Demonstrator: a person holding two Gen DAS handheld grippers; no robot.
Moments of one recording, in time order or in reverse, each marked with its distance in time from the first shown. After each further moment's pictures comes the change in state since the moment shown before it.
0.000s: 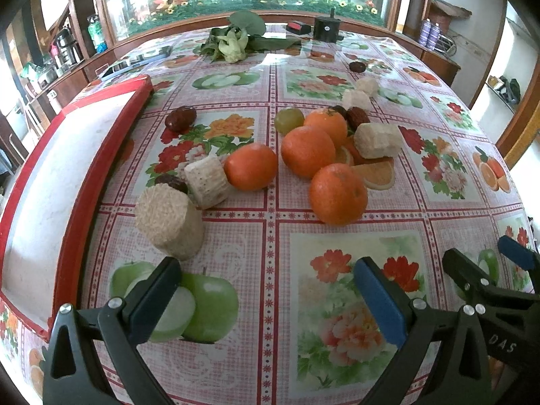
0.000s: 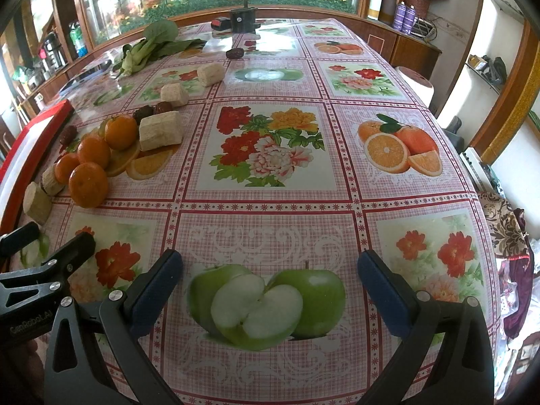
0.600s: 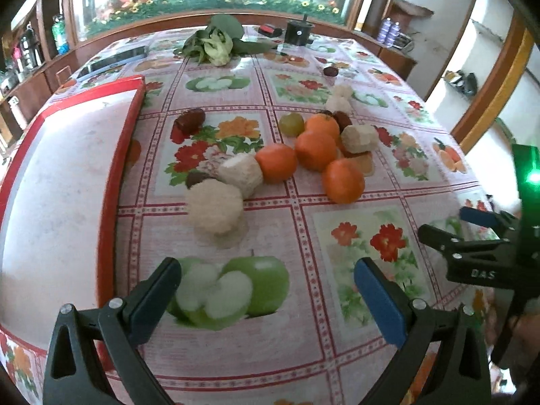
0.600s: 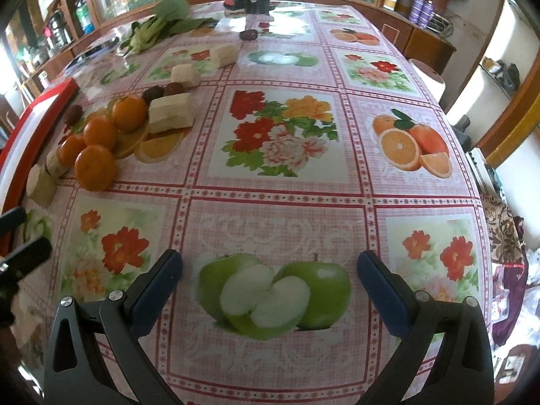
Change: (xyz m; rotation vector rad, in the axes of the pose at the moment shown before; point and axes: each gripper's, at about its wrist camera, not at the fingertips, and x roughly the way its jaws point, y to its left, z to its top) left arm -0.022 0.055 -0.001 0.080 0.019 -0.224; right arm 0.001 0.012 0.007 -0.082 0.104 0.012
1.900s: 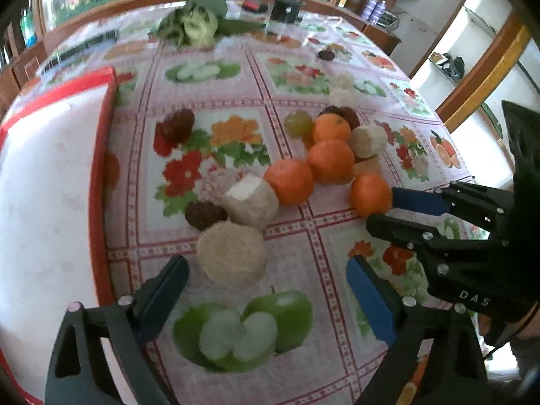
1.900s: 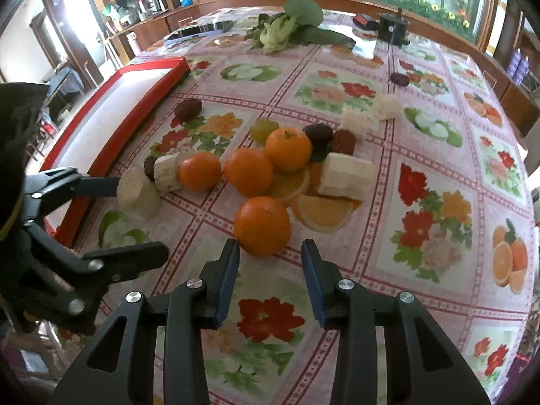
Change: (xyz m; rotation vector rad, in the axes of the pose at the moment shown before) left arm 0.025 0.023 0.035 0.060 0.133 -0.102; right arm -0.001 0.076 0.041 -0.244 -0.007 0.305
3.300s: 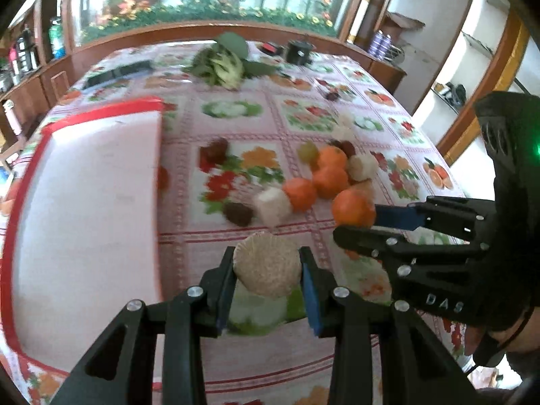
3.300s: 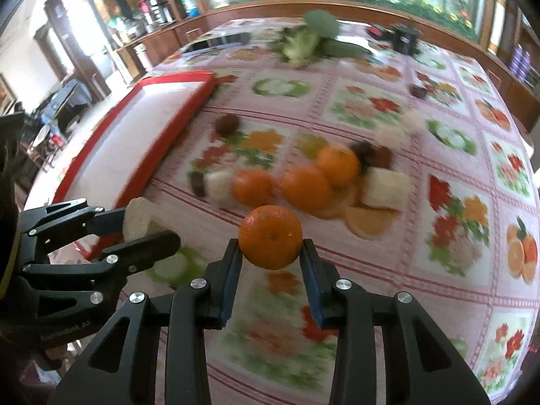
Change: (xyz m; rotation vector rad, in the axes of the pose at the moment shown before) left arm -0.055 0.007 -0.026 -0.058 -0.180 0.063; right arm -0.012 0.050 0.012 -0.013 -0.045 0.047
